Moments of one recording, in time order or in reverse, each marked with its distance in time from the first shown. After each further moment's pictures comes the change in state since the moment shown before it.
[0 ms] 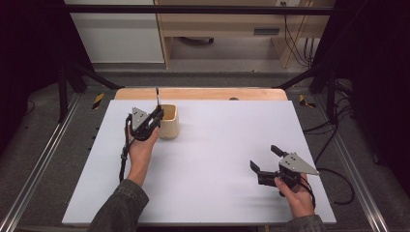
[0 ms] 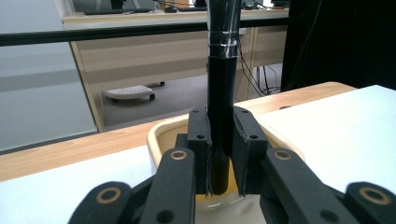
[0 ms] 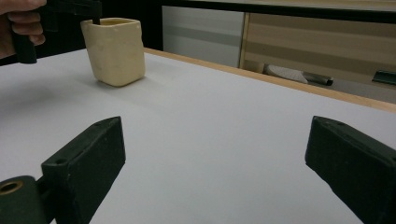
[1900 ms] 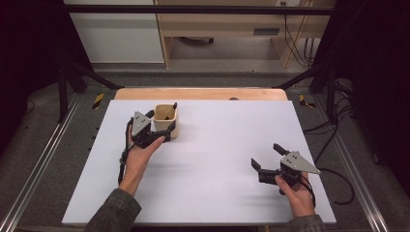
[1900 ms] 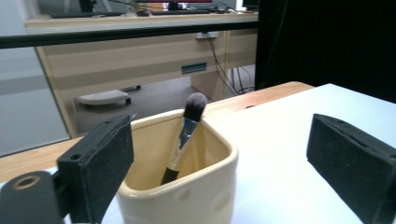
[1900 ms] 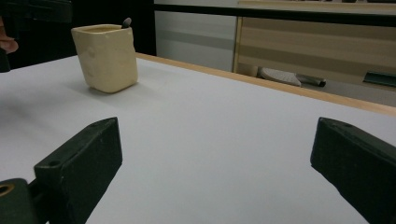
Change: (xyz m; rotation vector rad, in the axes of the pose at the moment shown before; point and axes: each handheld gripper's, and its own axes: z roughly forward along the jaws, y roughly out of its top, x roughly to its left) left arm -0.017 0.006 -0.019 -0.012 -0.123 0.015; right arm -0.003 0.002 0.001 -0.014 -0.027 0.016
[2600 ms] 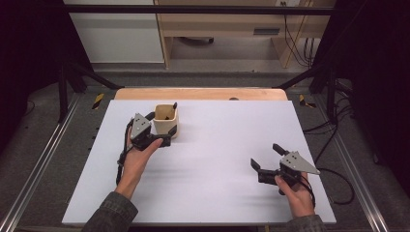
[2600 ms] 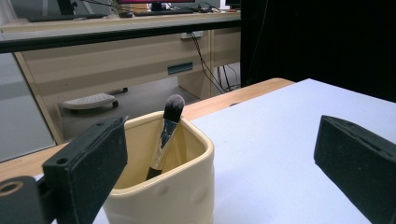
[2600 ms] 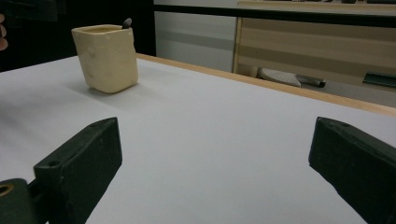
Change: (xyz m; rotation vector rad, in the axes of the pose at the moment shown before) left arm -0.006 0.003 -0.009 0.003 -0.051 0.030; right arm 0.001 0.000 0.000 -0.004 -0.001 -0.001
